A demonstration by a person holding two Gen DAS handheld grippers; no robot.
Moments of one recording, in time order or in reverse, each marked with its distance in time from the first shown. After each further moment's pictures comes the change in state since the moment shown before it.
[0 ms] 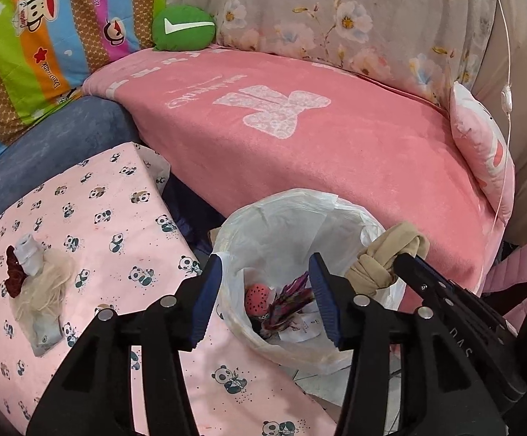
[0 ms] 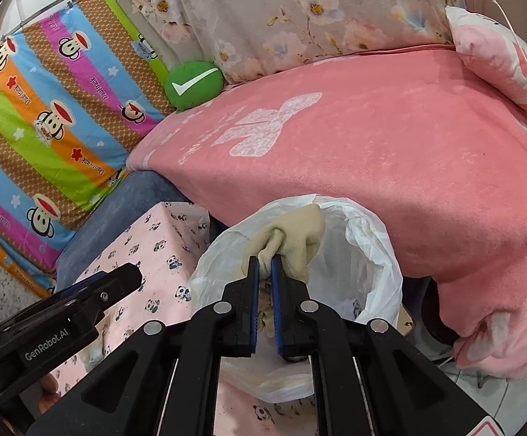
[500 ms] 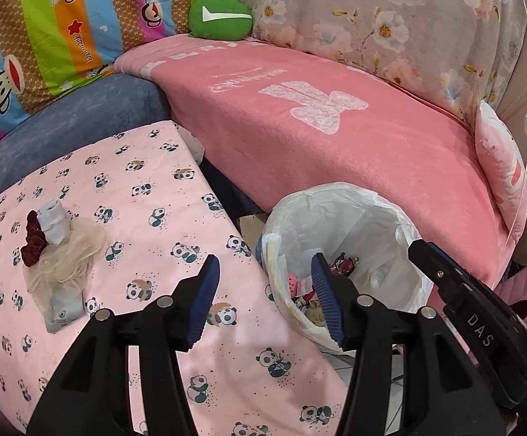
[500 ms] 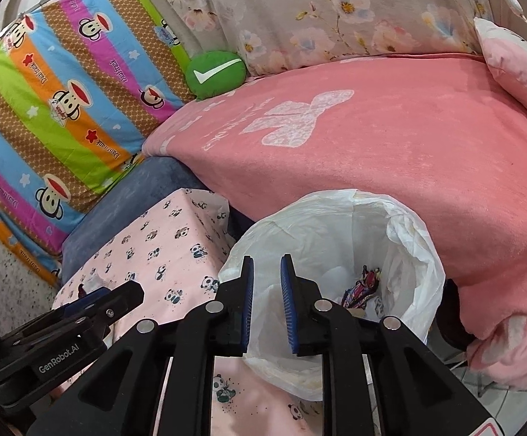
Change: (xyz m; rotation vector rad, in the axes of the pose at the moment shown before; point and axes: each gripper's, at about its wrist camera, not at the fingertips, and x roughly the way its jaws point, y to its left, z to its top) left arm -0.010 0.055 -0.018 -0.105 0.013 0.048; right arm 0.008 0.046 -0.009 -0.071 0.018 0.034
